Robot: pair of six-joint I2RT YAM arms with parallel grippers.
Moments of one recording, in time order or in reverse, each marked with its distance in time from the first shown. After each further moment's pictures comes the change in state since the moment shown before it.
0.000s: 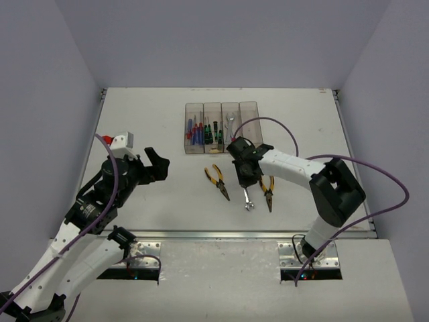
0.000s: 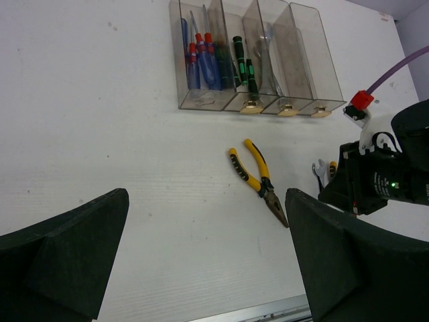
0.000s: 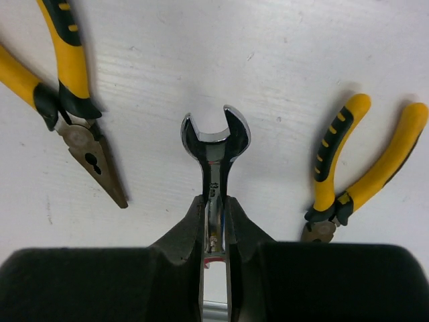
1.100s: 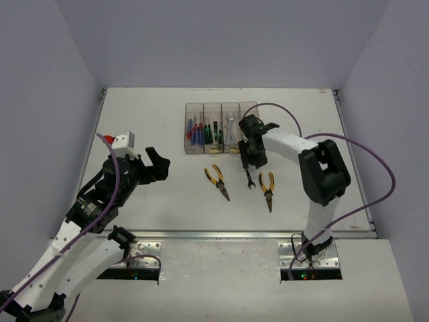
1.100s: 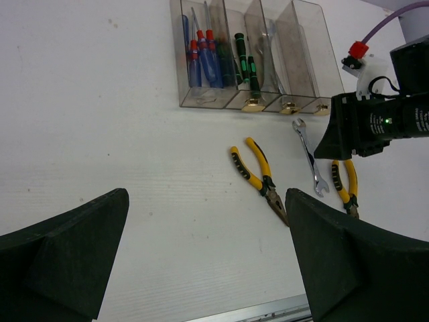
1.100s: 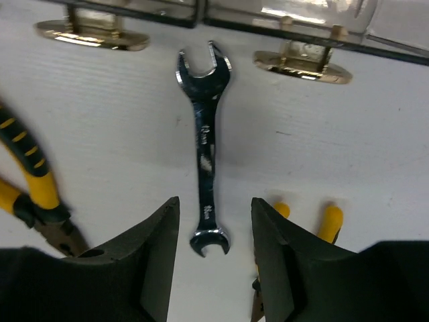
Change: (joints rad) left arm 0.000 0.012 0.000 0.000 0.000 0.000; right arm -0.218 0.193 0.228 -0.019 -0.097 -0.180
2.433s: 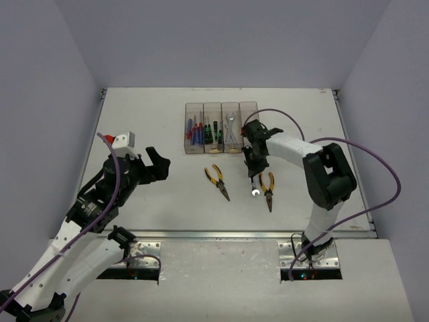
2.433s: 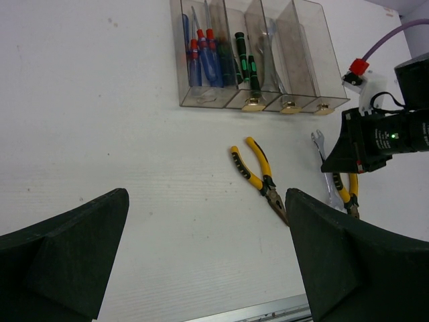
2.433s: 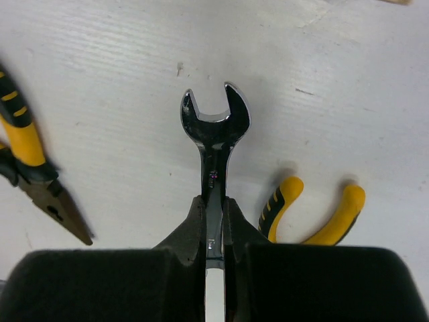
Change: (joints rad) left arm 0.000 0.003 0.000 0.001 0.001 0.000; right arm -0.027 -0.048 -0.097 0.009 -0.097 -0.028
